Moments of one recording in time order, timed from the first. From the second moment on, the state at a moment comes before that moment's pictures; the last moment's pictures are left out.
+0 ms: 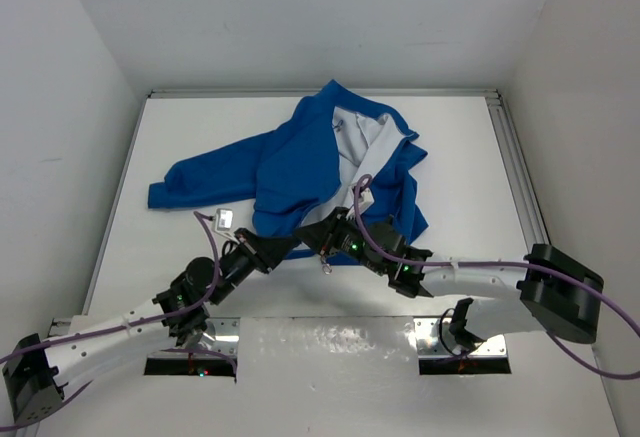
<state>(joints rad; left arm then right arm) -0.96 0.46 0.06 0.41 -0.24 -0.94 1.09 1.29 0.46 0.74 0.18 0.94</state>
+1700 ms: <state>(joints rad) -0.96 0.55 0.06 0.55 -0.20 -0.89 0.99 1.26 0.39 0.83 0.04 1.14</state>
